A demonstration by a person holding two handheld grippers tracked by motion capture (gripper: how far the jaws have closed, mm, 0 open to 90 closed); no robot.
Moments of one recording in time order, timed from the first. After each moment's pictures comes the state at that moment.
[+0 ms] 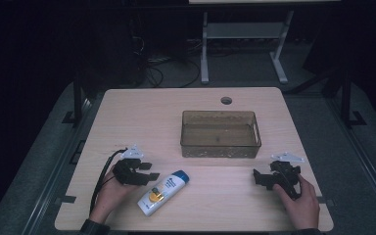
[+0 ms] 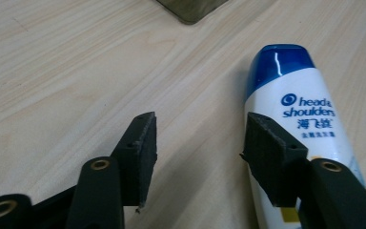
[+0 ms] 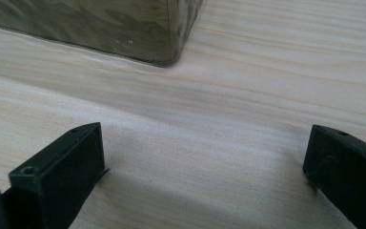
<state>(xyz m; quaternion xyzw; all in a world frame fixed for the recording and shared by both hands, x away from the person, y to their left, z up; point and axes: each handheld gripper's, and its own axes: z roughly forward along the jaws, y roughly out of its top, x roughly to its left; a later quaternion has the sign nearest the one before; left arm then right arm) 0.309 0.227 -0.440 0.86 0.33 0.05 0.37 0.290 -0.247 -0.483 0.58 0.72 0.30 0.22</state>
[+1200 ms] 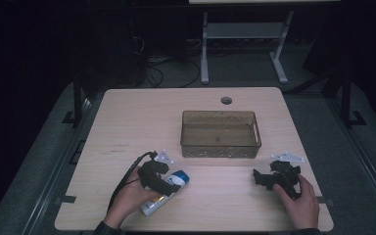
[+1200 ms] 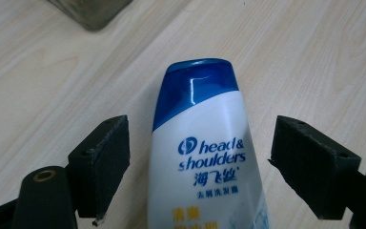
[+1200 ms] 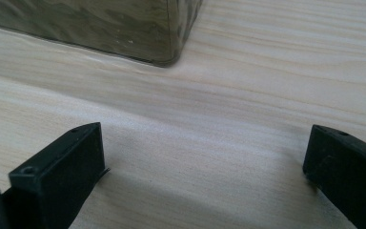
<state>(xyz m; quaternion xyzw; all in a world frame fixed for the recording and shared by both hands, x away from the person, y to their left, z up) 0.301 0.147 -0.432 0.92 0.28 0.03 0.28 0.290 -0.247 -0.483 0.58 0.72 0.30 0.22</state>
